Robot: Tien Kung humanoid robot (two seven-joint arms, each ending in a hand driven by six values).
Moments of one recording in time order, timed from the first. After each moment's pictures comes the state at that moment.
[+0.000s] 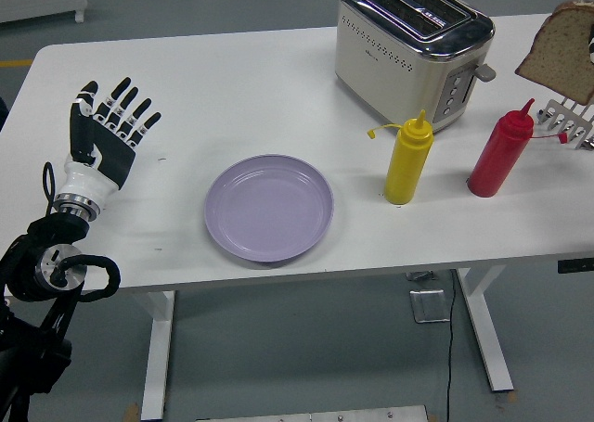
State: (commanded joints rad) left arm -0.32 0.14 -1.38 -1.27 0.51 0.02 -0.08; right arm 0.57 -0.62 1.14 1.01 -1.55 -0.37 0.29
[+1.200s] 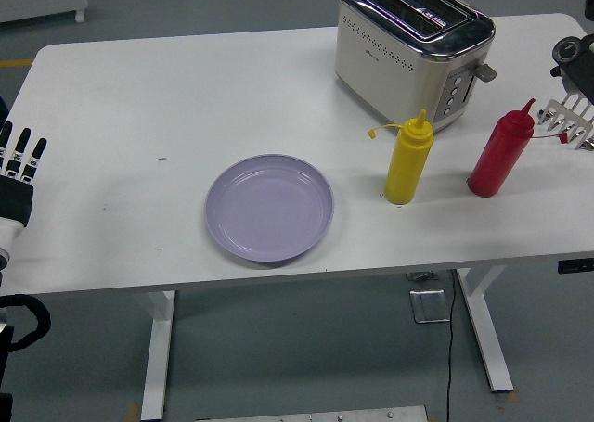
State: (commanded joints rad) left arm -0.06 0.17 -1.61 -1.45 0.37 0.09 -0.09; right arm 1.06 -0.36 0.88 0.89 -1.48 -0.59 -0.09
